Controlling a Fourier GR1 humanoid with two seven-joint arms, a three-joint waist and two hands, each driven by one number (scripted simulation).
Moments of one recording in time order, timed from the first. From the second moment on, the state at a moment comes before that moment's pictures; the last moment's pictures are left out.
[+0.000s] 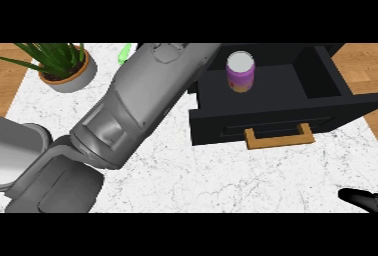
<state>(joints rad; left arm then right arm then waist) -1.60 0.00 -0.29 -0.36 0.44 0.58 0.11 -0.02 -0.14 -0.29 -2.23 -0.08 0.08 0.36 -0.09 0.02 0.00</state>
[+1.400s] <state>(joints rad) -1.65 0.00 -0.29 -0.29 0.59 0.66 -0.01 -0.29 -0.31 0.02 -1.91 0.57 0.06 0.15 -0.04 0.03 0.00</state>
